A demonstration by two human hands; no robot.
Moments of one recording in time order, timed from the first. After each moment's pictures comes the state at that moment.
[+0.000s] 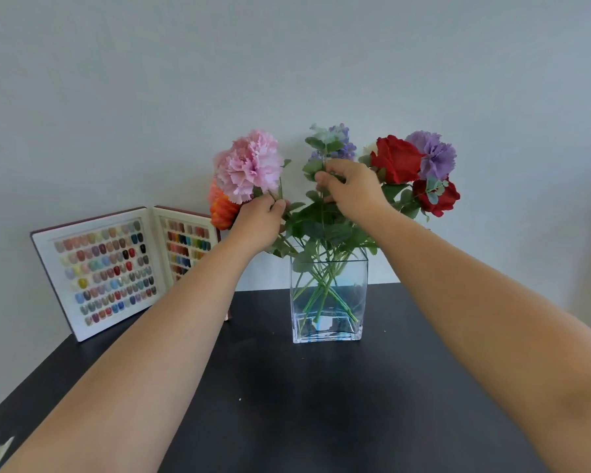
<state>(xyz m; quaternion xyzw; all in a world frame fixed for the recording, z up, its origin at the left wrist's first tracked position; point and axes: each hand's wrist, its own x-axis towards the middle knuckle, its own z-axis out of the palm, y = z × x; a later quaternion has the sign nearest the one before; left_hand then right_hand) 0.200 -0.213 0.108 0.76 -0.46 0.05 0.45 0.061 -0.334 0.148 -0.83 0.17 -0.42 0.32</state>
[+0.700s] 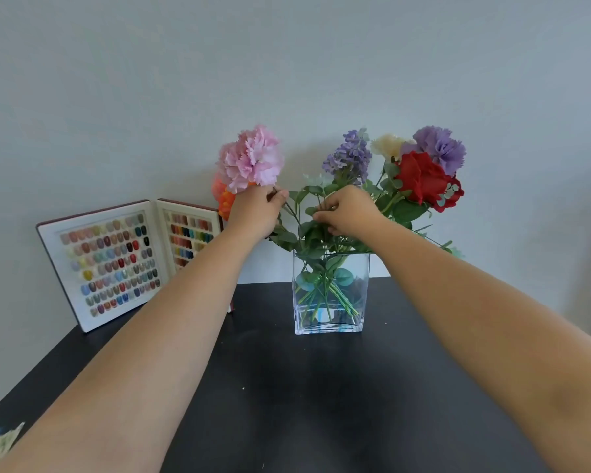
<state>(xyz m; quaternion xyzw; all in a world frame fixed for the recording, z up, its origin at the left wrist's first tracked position) 0.204 -0.210 0.111 0.78 -0.44 0.12 0.42 0.062 -0.332 0.122 -0.89 0.25 -0.27 0.27</state>
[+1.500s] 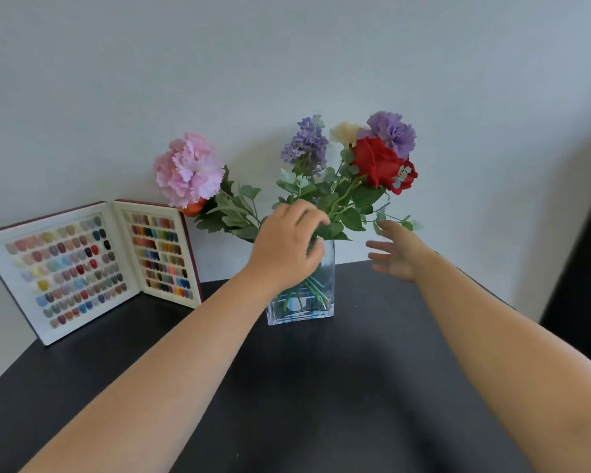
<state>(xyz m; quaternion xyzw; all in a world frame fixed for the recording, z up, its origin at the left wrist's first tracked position) 0.104 -0.226 0.059 0.62 -0.66 0.33 0.28 -0.044 -0.424 0.027 -0.53 0.37 -0.28 0.71</state>
